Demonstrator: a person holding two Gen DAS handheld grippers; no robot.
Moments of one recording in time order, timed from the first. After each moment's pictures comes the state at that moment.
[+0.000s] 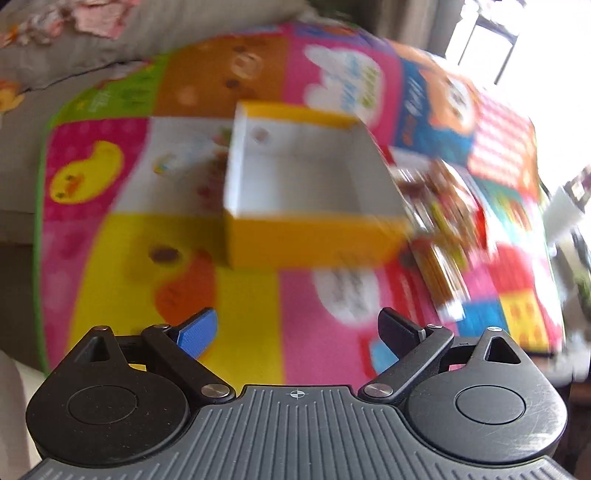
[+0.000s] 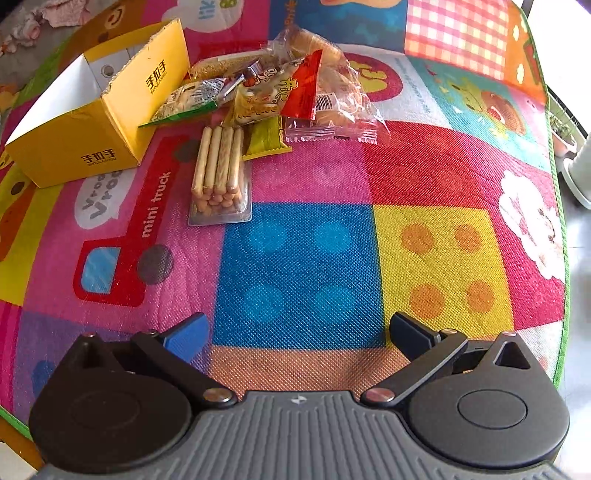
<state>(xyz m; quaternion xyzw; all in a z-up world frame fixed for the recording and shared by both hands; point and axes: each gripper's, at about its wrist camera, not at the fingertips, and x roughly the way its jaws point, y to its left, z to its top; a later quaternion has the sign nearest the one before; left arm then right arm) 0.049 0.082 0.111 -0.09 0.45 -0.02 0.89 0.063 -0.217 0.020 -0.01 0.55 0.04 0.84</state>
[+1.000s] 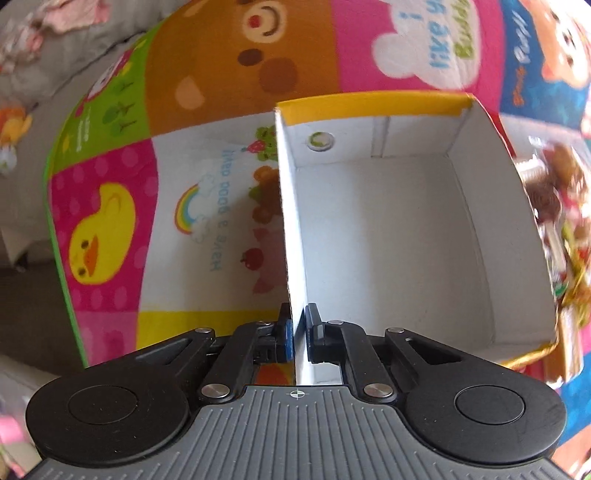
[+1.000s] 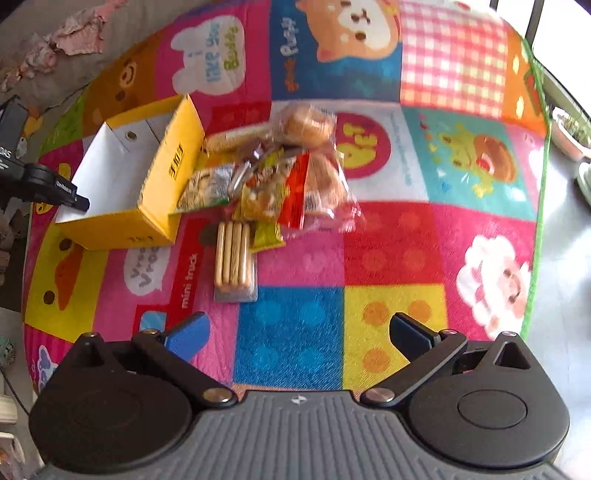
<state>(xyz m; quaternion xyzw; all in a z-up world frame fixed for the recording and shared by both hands) 0.209 0.073 0.085 0.07 0.60 0.04 0.80 0.091 -0.254 0.123 0.01 0.53 0.08 0.84</state>
